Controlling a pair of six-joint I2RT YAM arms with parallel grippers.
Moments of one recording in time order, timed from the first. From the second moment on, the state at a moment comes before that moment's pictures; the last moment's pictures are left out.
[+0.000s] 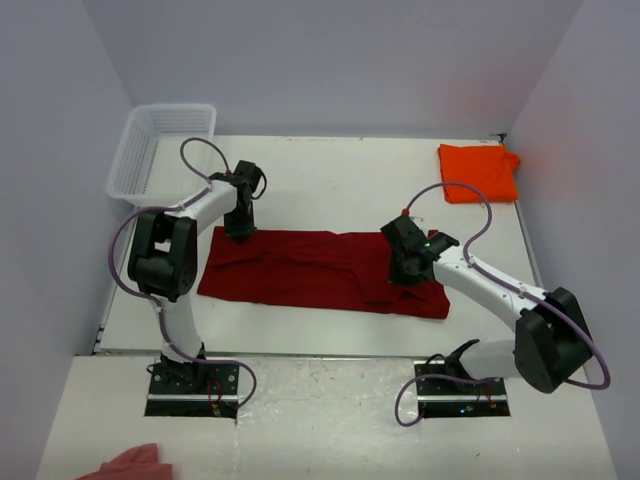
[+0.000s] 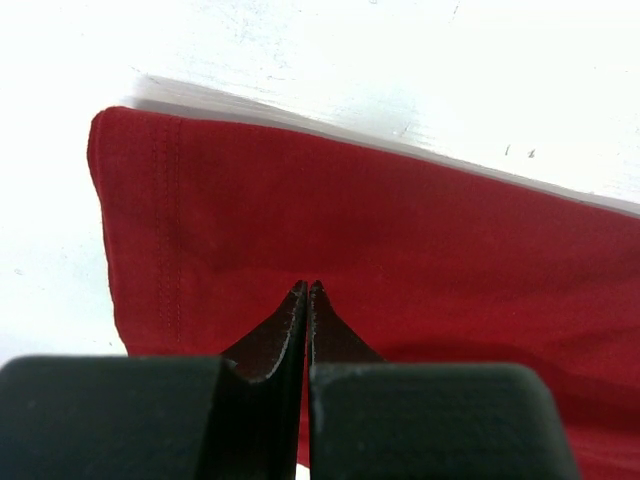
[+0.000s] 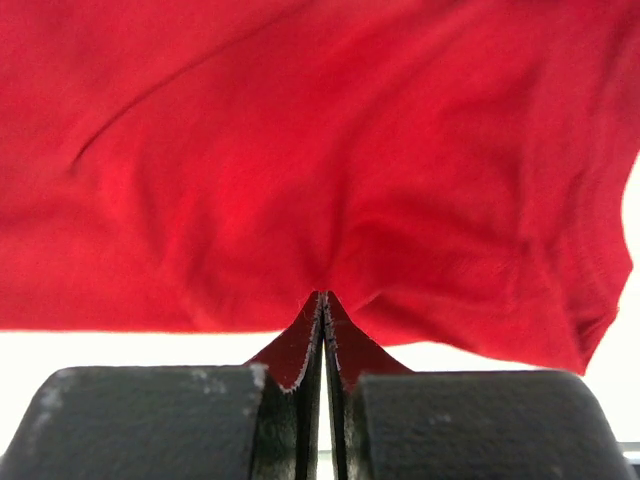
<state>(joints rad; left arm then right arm) -0.27 1.92 1.38 -0.83 -0.24 -0.40 0.61 1.30 0.85 -0.74 0.22 0.72</state>
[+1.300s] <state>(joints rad) -0.27 1.96 1.38 -0.83 -0.24 -0.38 0.00 1.82 1.23 -0.66 0.01 0.45</state>
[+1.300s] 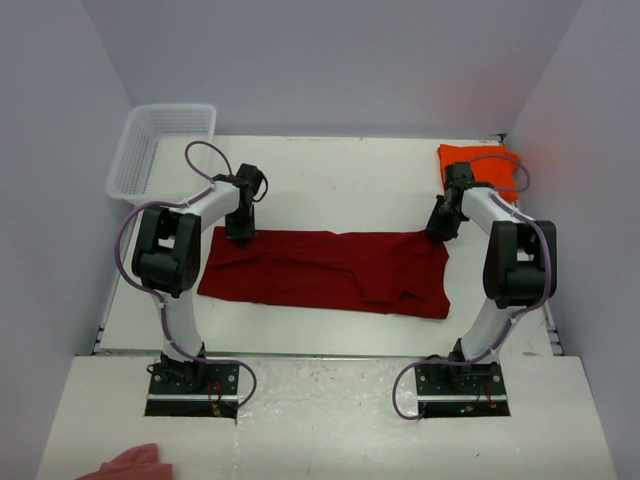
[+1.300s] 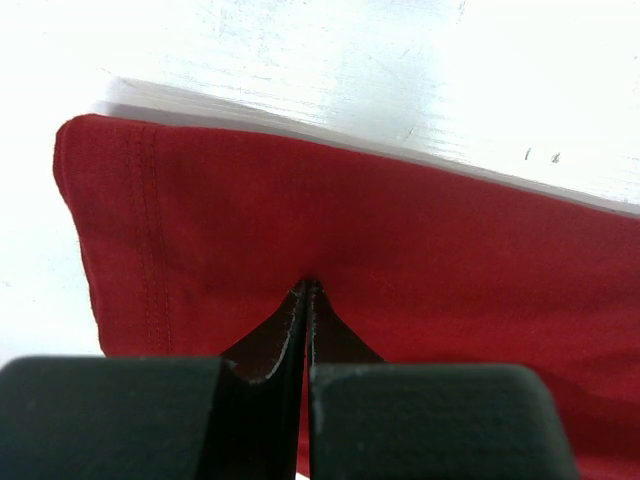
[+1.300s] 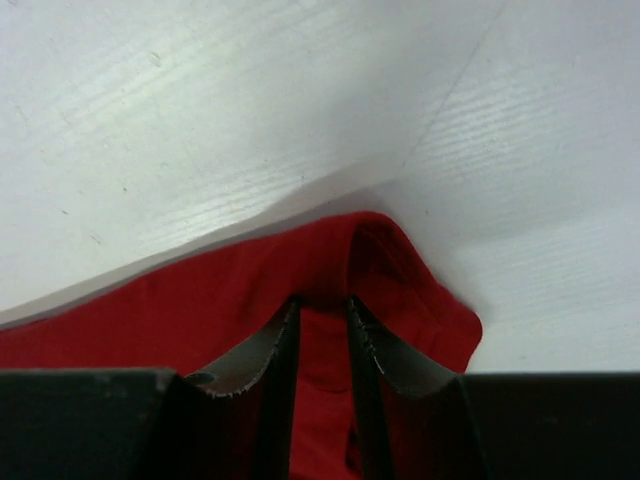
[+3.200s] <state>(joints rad) -0.44 1.74 1.52 -0.67 0.02 -0.33 0.22 1.37 1.07 -0.70 -0.10 0.44</state>
